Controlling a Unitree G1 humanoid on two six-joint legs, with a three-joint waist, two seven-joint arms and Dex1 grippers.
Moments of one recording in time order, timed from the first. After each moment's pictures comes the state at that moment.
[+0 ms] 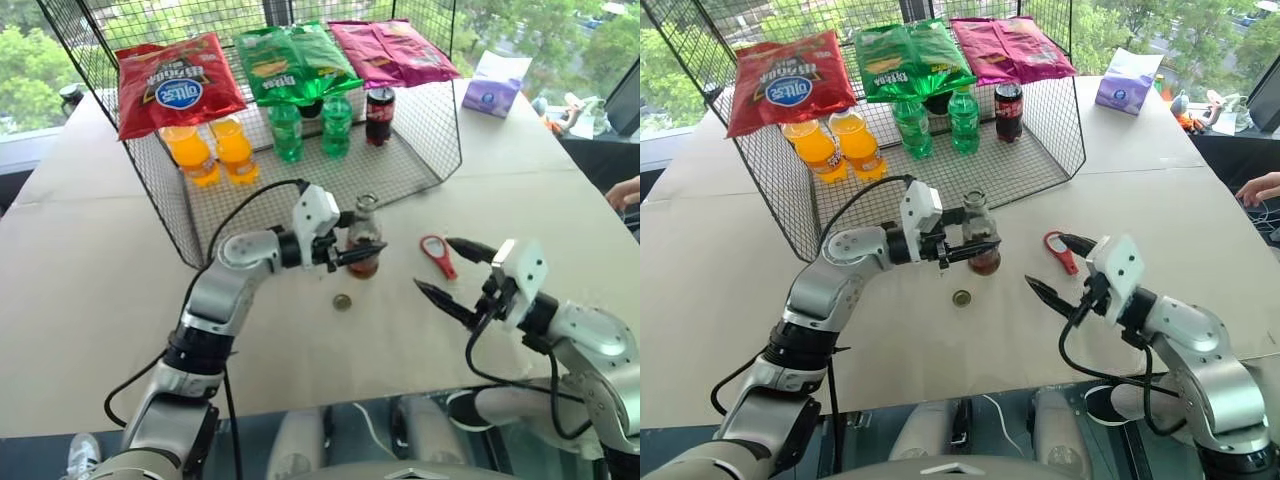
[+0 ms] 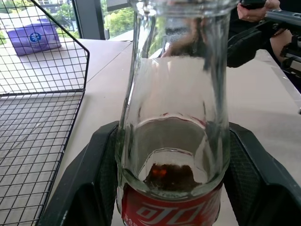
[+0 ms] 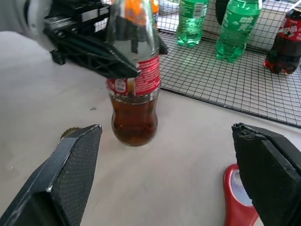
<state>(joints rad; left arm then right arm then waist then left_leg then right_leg) -0.51 0.43 -0.16 -0.06 -0.34 0.32 -0.93 0.05 -0.53 -0.09 -0.66 0.40 0.45 0.72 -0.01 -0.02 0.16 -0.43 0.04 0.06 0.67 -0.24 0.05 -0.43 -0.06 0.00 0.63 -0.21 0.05</state>
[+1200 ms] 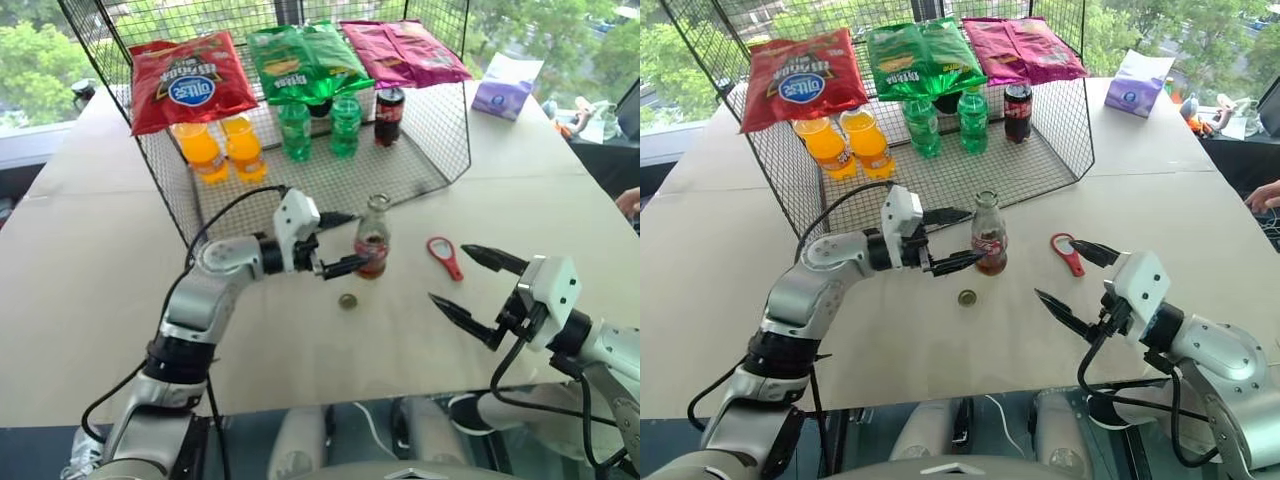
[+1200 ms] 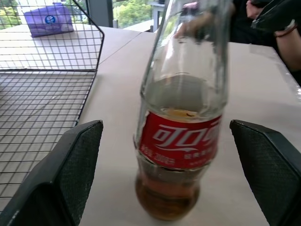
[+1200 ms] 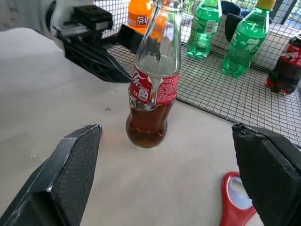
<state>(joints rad) -0.43 0.51 -0.08 -0.12 -0.44 0.40 -0.99 0.18 -0.61 -0.18 -0.76 0.47 0.40 0.70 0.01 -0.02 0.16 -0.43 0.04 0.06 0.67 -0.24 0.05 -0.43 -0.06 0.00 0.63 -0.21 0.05</state>
